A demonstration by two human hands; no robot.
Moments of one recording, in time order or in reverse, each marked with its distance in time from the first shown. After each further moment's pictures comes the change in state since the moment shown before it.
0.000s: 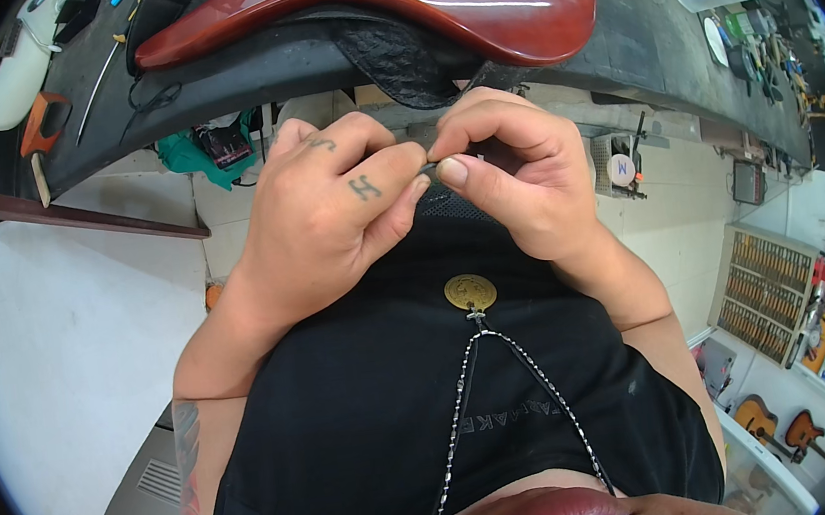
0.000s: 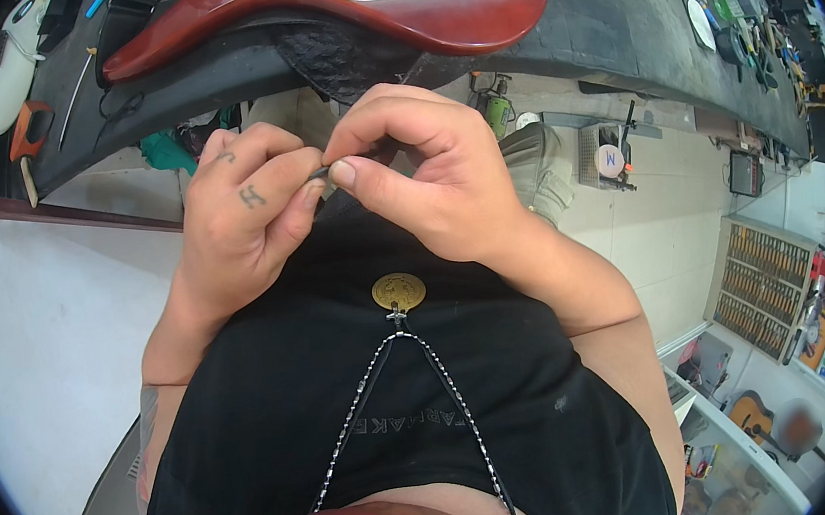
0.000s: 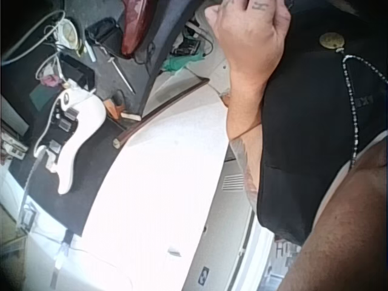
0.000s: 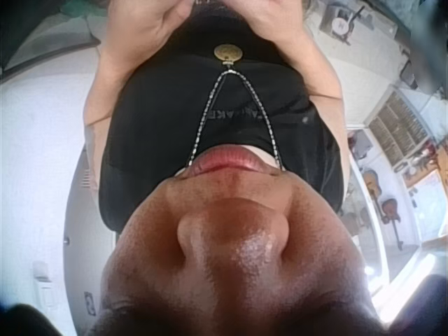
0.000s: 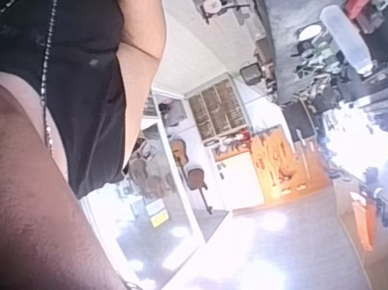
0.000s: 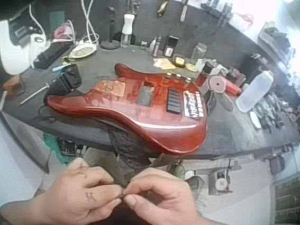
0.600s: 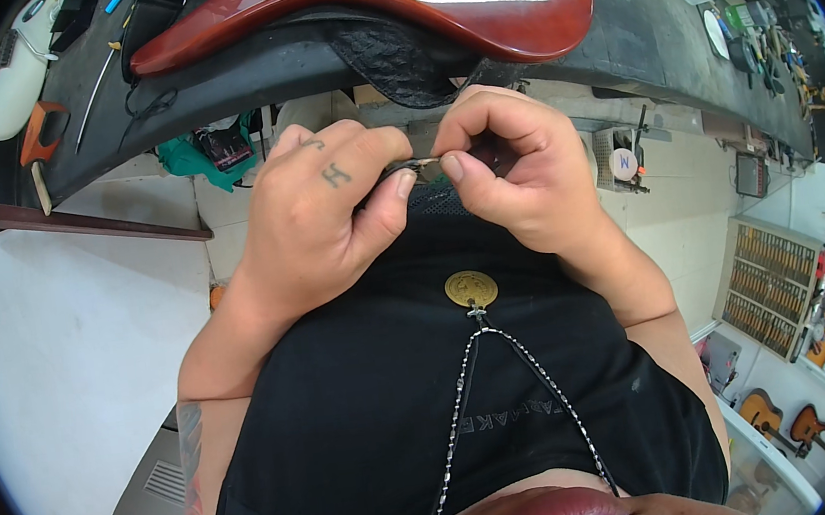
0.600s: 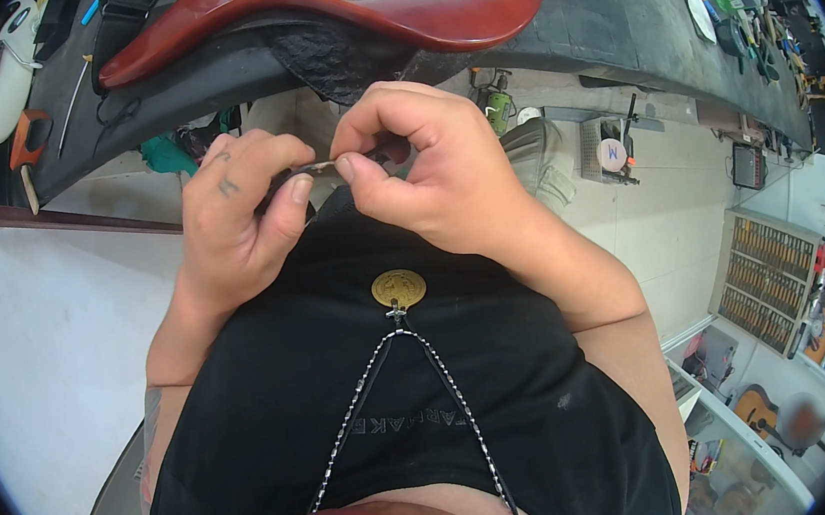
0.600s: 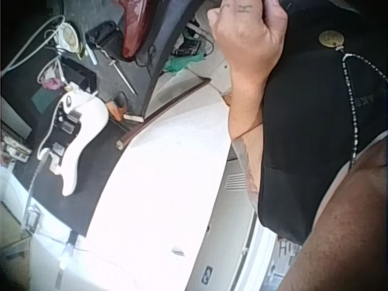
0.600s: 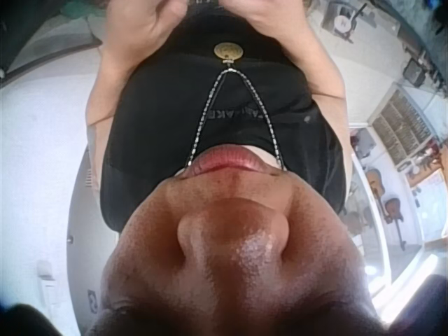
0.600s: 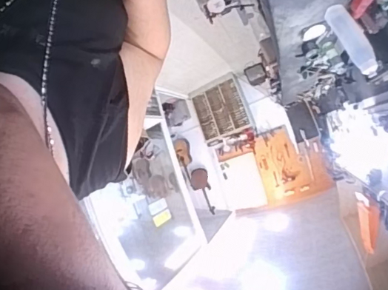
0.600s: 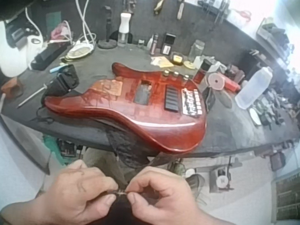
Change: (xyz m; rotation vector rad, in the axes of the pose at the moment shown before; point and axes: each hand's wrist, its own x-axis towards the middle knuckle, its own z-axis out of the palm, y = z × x) left_hand 0.000 0.001 0.003 -0.052 0.023 -0.108; right_hand 0.002 -0.009 -0.005 -0.096 -0.032 0.181
